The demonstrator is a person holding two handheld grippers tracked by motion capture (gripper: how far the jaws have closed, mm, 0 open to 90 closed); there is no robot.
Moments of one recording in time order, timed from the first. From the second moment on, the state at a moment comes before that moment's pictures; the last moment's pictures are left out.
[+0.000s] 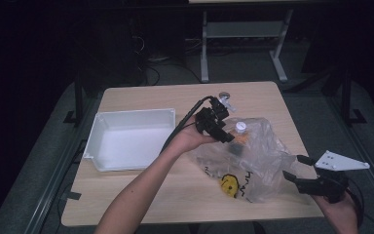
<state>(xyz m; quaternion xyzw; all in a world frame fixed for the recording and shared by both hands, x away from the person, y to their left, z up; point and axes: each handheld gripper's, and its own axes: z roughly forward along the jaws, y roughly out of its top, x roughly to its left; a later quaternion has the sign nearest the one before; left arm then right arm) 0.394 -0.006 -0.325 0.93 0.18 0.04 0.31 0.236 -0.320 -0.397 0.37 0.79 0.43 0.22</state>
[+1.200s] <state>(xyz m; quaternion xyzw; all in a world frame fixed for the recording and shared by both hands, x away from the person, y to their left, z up) 0.394 0.019 -0.347 0.93 0.21 0.05 0.30 0.236 -0.319 -0.397 0.37 0.79 0.43 0.22</state>
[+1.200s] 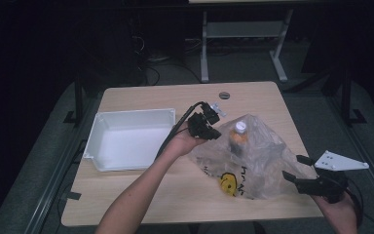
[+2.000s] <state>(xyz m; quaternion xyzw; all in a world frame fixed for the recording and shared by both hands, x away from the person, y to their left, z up) 0.396 0.042 -0.373 0.93 0.24 0.04 0.28 0.236 -0.316 -0.398 0.37 0.80 0.42 0.22</state>
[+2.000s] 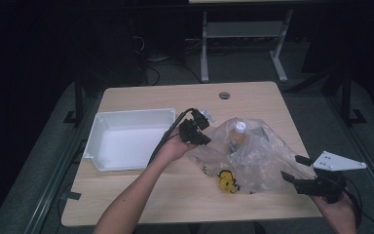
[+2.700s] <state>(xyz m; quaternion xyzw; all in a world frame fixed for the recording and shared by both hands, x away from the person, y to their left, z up) 0.395 0.051 -0.395 0.93 0.25 0.03 0.27 0.239 -0.315 -0.403 0.37 0.81 0.41 0.21</state>
